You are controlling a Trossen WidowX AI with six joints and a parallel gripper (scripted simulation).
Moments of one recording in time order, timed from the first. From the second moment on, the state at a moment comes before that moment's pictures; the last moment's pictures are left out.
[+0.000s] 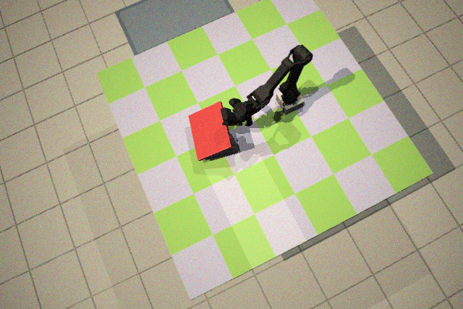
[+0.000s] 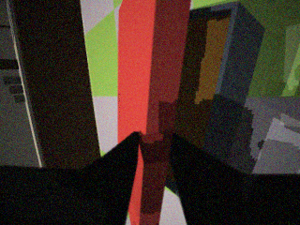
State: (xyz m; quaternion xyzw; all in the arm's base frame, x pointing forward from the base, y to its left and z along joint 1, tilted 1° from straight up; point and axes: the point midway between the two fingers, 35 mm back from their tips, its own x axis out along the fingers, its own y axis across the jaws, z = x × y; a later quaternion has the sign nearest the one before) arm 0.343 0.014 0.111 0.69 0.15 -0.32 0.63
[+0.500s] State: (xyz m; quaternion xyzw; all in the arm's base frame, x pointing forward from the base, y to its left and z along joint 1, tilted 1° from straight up) arm 0.355 0.012 0.130 0.69 0.15 -0.32 0.63
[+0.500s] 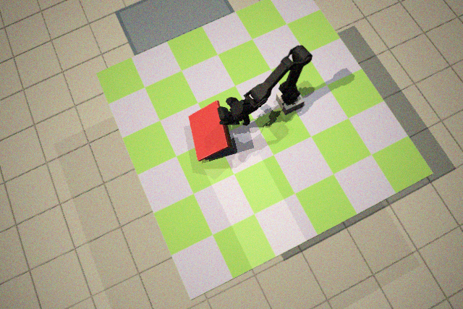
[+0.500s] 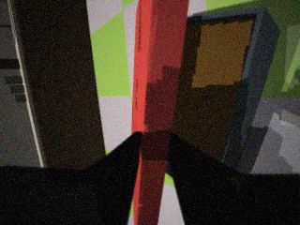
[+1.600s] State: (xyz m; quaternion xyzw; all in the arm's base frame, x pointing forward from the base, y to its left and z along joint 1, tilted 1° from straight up) arm 0.371 0.008 0.171 0.69 0.16 -0.32 0.63
